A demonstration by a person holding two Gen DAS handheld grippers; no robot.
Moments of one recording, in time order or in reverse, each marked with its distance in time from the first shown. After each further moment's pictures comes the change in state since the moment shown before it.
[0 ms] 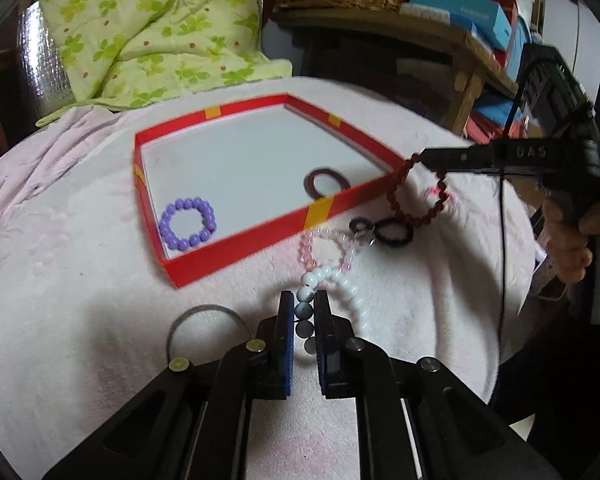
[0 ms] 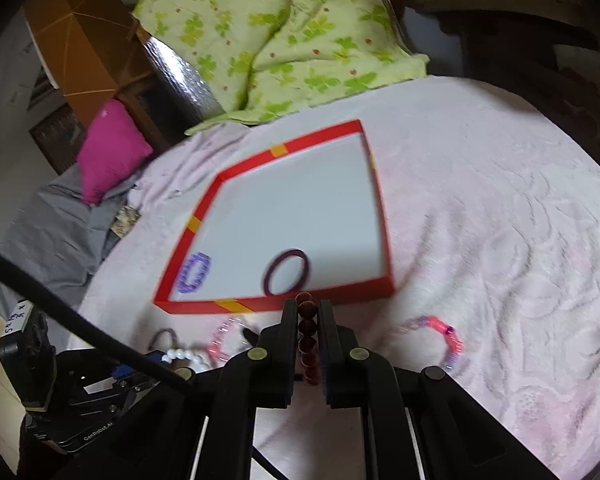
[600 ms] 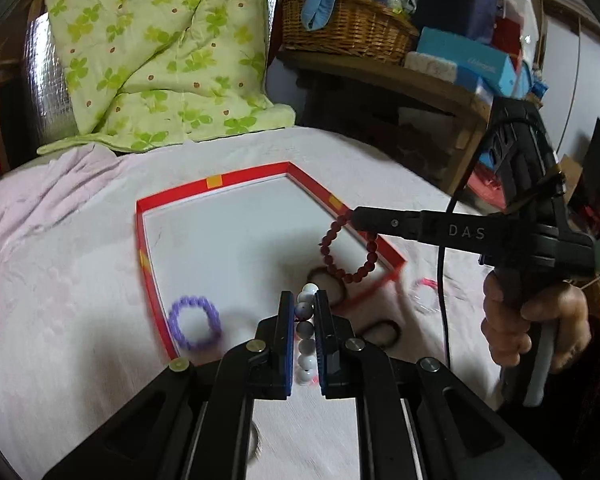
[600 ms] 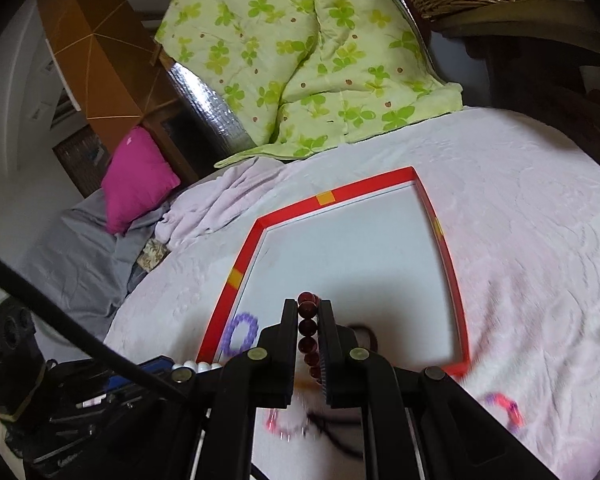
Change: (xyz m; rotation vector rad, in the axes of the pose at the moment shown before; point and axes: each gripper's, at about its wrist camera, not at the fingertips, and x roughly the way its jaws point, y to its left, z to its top) left arm -0.003 0.009 0.080 -0.036 -0.097 -0.008; right arm 0.029 0.038 0.047 0.005 -0.099 0.079
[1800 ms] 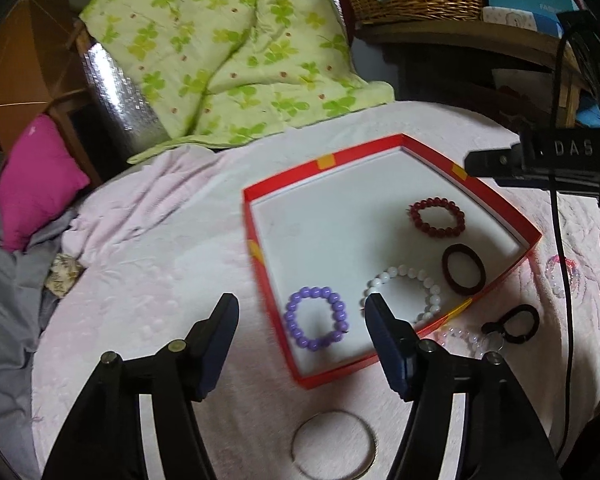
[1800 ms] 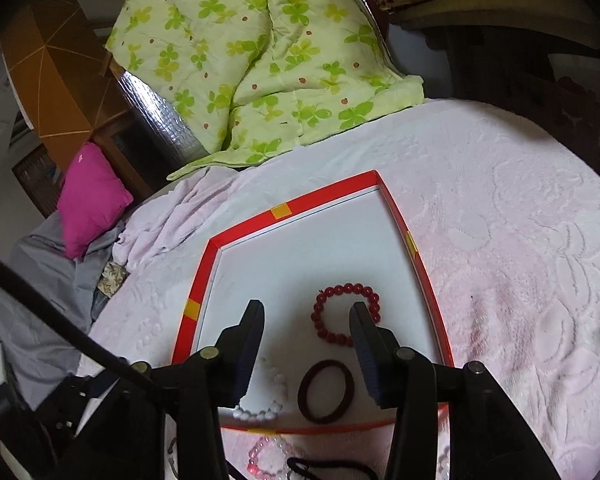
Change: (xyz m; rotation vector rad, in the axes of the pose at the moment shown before) left arm 0.017 0.018 -0.014 0.048 0.040 0.455; right arm 0.021 -0.005 0.016 0.075 -0.003 -0.159
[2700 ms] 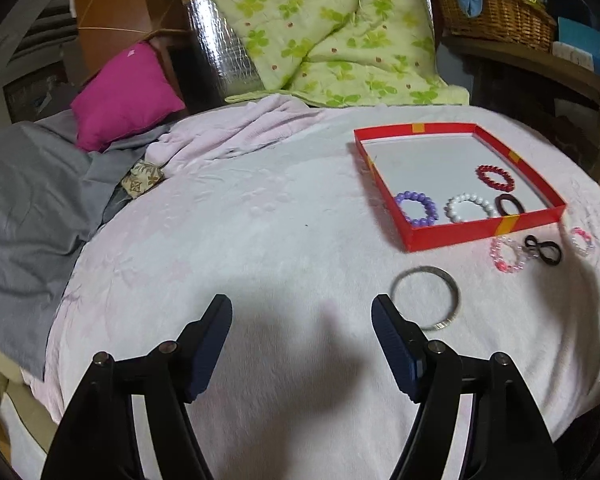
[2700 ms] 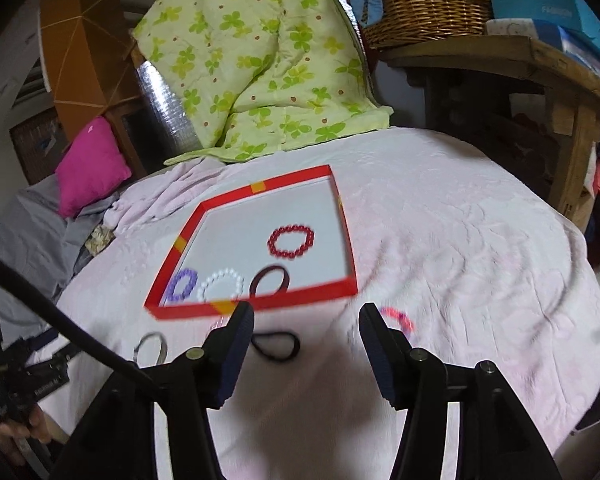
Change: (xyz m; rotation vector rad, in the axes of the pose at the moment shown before) left arm -0.081 0.060 -0.110 -0.242 0.050 0.151; right arm -0.116 -0.022 -0.093 -0.140 -0.081 -0.100
